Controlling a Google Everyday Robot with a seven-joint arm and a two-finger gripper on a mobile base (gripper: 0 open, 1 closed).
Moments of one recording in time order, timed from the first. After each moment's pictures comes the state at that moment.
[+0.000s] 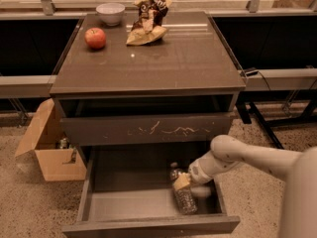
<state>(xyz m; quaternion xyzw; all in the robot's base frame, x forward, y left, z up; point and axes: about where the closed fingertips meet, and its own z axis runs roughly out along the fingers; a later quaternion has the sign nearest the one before) 0.520 -0.107 0.421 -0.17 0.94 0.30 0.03</state>
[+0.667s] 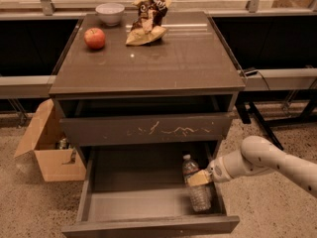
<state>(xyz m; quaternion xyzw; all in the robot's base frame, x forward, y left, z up) 0.511 -0.154 0.484 -0.21 0.91 0.35 0.12</state>
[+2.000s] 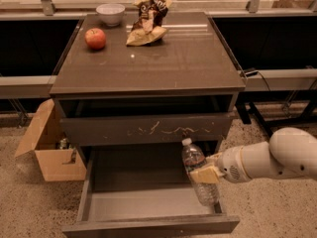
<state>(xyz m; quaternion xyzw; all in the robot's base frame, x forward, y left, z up) 0.457 -0.136 0.654 -0.34 0.85 0.29 0.26</state>
